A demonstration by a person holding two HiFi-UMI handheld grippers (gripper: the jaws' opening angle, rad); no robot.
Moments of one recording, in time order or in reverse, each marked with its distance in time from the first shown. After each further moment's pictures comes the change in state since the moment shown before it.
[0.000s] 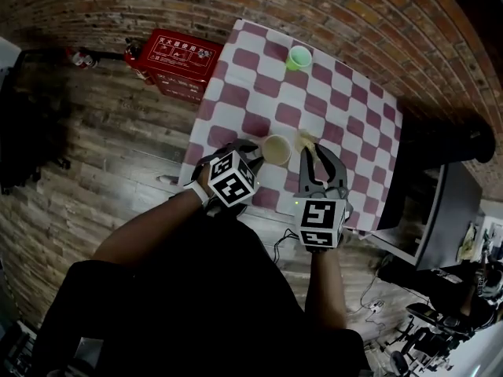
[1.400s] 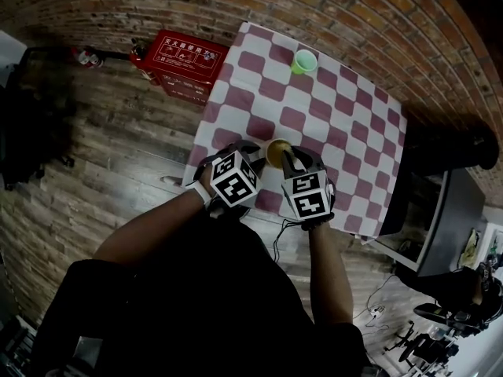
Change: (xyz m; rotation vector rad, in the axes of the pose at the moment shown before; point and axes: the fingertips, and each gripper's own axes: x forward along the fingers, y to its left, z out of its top) left arm -0.002 0.009 -0.001 -0.015 0.016 0.013; right arm 0.074 0.060 -0.065 0.091 0.198 0.311
